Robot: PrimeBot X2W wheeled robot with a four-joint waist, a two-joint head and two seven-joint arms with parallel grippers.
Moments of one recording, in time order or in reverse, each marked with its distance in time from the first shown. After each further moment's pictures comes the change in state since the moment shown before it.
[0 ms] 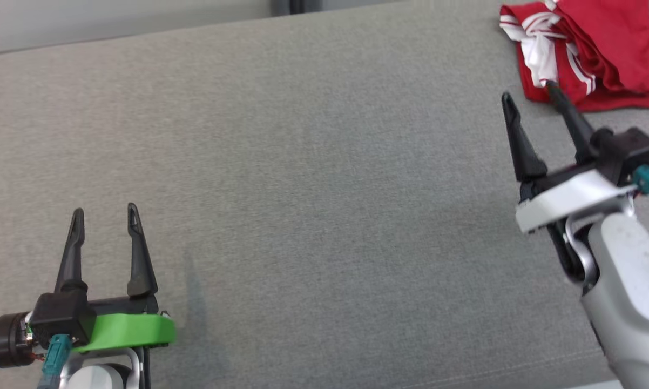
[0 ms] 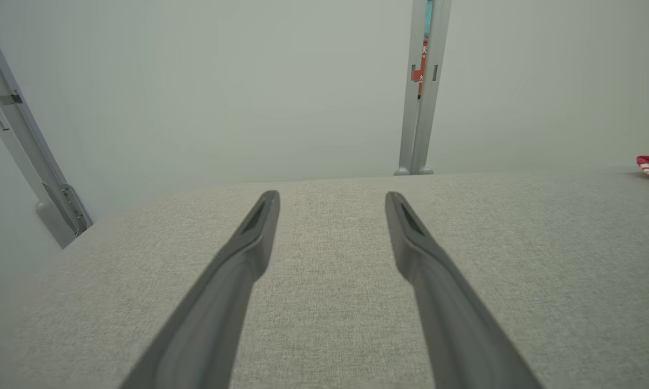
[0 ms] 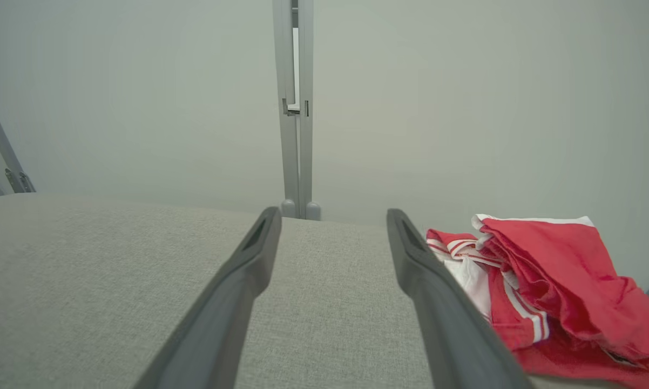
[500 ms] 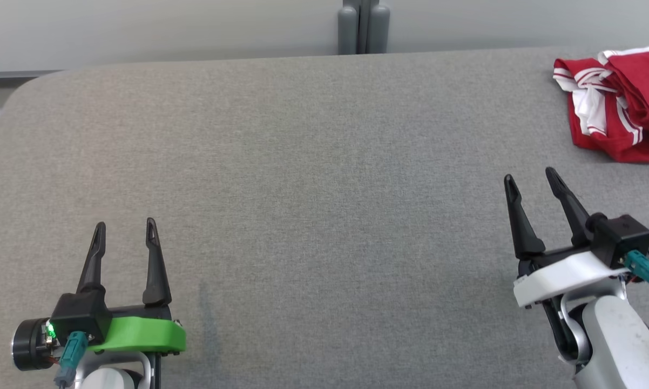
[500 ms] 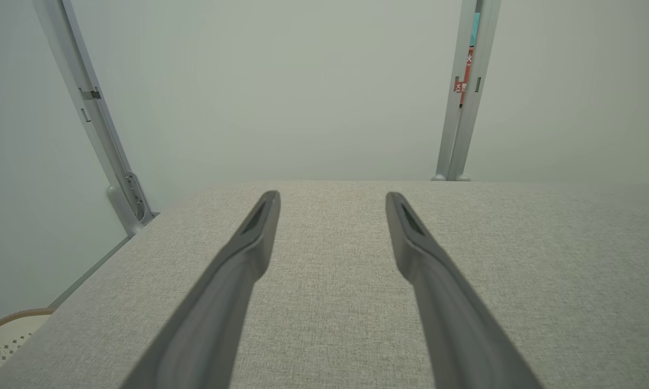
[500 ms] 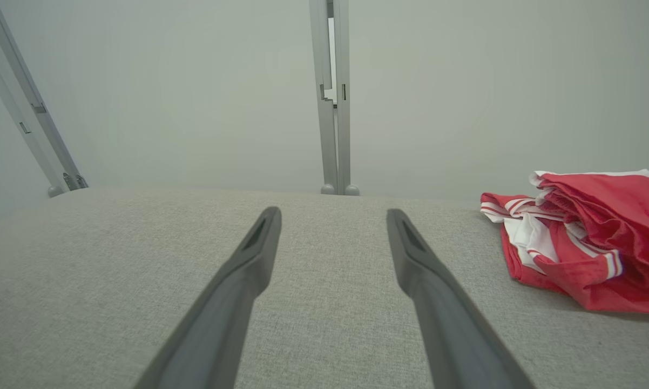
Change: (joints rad) left arm -0.007 -0.028 -0.002 0.103 0.000 -0.049 -0.001; right arm 0.284 0.100 -0.121 -0.101 -0.067 0.000 0.000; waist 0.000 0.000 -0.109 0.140
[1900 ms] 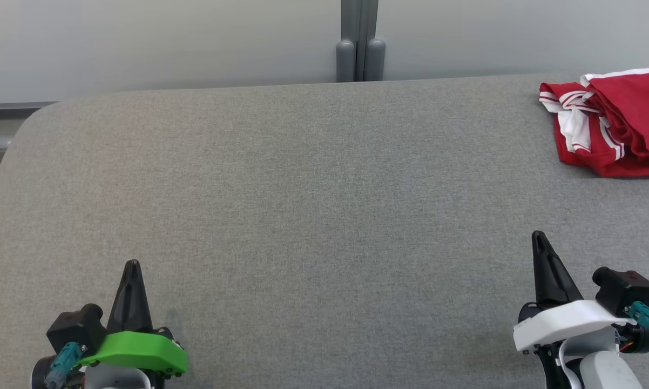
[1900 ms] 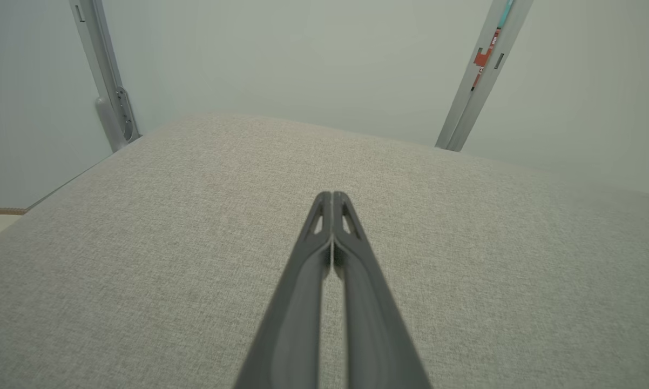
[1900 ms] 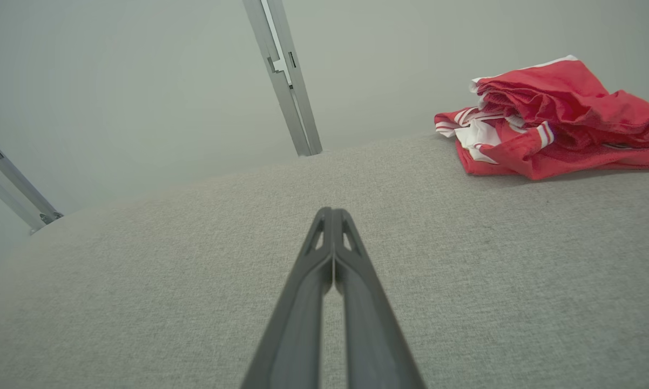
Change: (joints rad) left arm 0.020 -0.036 0.042 0.150 -0.133 -0.045 0.049; right arm 0.169 0.146 -0.131 -0.003 0.040 0.000 0.039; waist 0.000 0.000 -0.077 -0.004
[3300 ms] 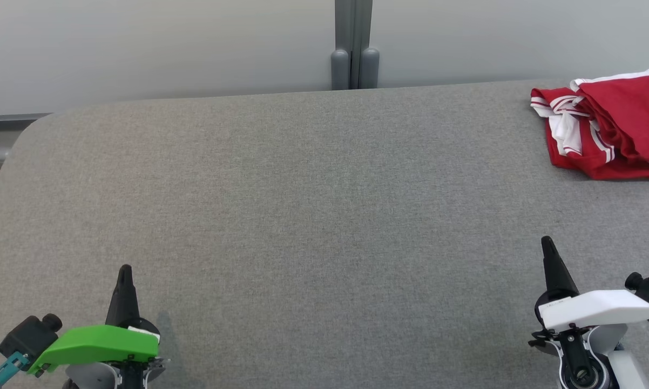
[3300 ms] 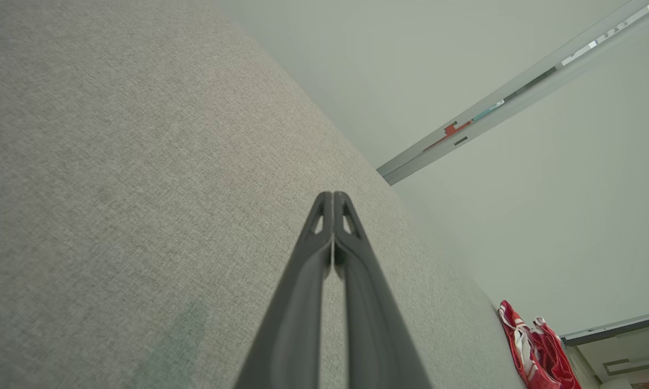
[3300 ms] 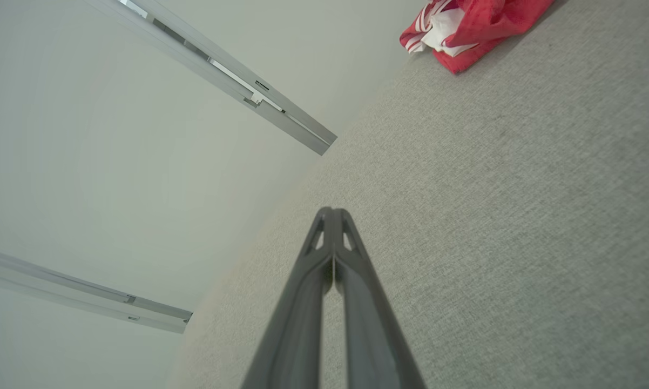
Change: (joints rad) left arm -0.016 -0.011 0.055 -0.003 -0.638 -0.062 0.156; right arm -0.020 0.011 -0.045 0.013 0.634 0.000 0.162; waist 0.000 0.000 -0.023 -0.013
